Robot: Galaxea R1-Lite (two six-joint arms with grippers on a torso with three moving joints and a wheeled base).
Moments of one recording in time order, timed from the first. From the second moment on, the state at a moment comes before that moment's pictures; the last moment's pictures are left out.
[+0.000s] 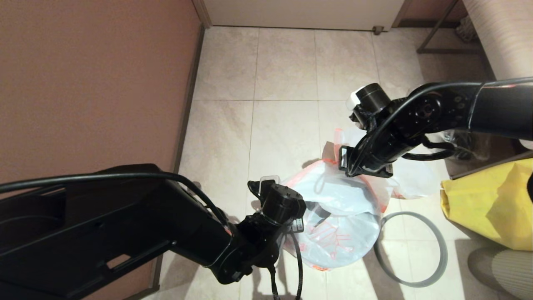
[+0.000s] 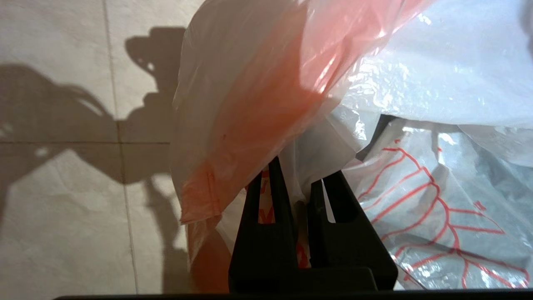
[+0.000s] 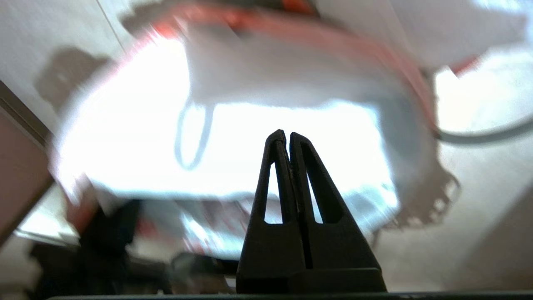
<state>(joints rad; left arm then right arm) -0.82 2.16 -1.02 -0.60 0.53 -0.50 0.50 2.08 -1.96 0.80 -0.16 0.55</state>
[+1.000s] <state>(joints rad) -0.66 2.17 -1.19 -0.49 0.65 -0.59 0.56 1.97 -1.84 0.80 -0.35 0.68</state>
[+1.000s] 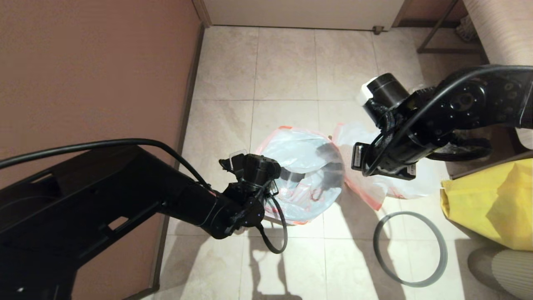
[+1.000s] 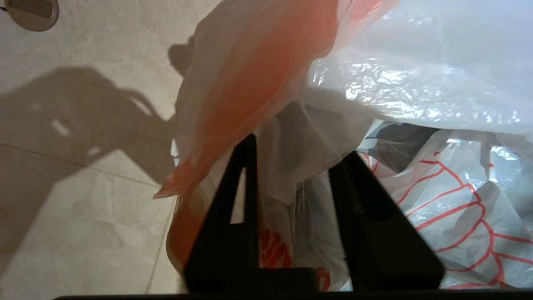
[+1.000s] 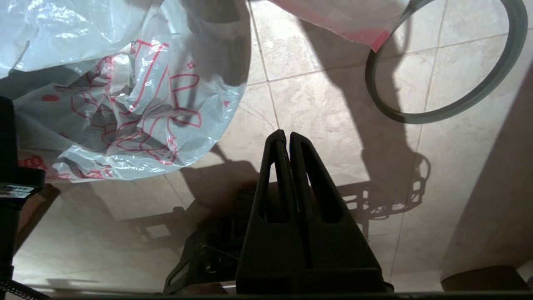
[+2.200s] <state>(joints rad) -0.64 1.91 -1.30 -0.06 0.45 -0.59 0.60 2.07 -1.83 0.77 -0.37 0.69</state>
